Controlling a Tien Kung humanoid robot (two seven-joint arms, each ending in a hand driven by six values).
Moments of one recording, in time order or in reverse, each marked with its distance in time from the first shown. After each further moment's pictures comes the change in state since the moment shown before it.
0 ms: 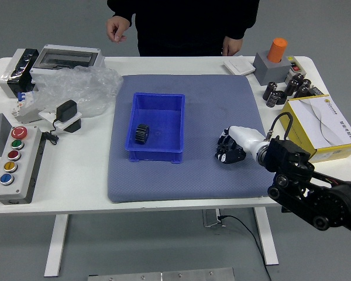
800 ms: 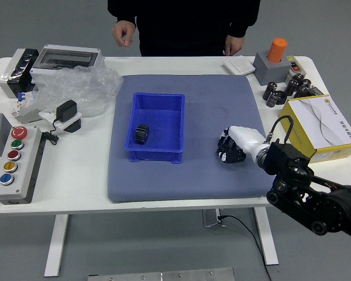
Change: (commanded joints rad) left arm 0.002 -0.003 0.003 0.000 0.000 0.001 0.000; right arm -0.027 0.008 0.007 -0.005 -0.051 -0.052 0.025
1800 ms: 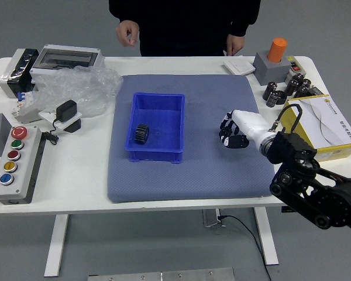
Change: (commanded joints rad) left arm -0.001 0.002 -0.003 0.000 0.002 -0.001 0.000; right arm 0.024 -0.016 0.081 0.065 -0.052 -0.029 -0.001
